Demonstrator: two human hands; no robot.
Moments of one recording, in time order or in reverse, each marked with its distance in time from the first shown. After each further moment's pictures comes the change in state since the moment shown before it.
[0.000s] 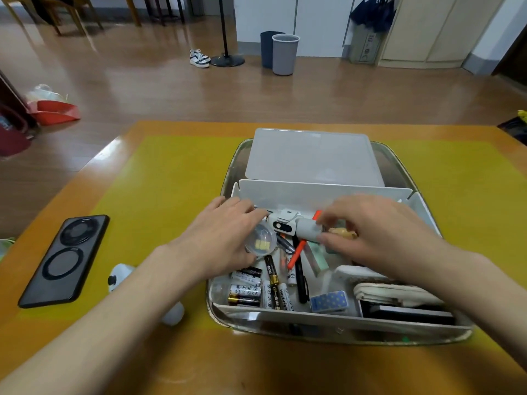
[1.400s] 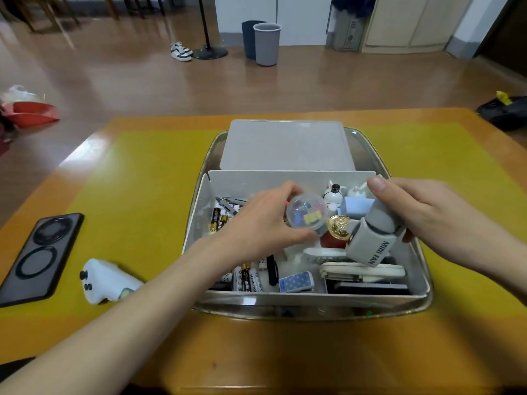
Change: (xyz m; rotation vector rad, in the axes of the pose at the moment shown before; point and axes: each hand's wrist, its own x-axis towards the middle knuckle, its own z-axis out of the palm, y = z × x) left_hand 0.045 0.085 -0.002 -0.744 0.091 -0.015; right_hand -0.068 0.052 -0.039 0.423 0.118 0.392
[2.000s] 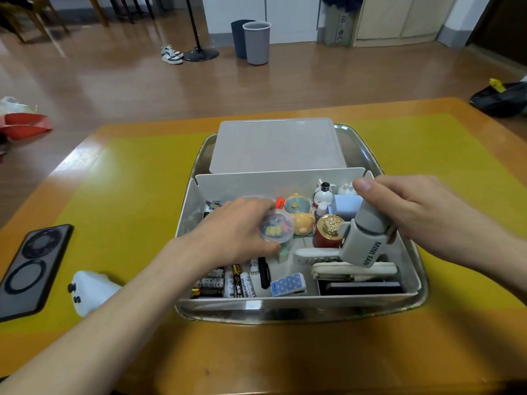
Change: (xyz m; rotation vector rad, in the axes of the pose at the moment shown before) left_hand 0.001 -0.011 -0.012 0.380 -0.133 -0.010; right_hand 0.000 0.007 -0.004 -0.043 -0.013 -0.074
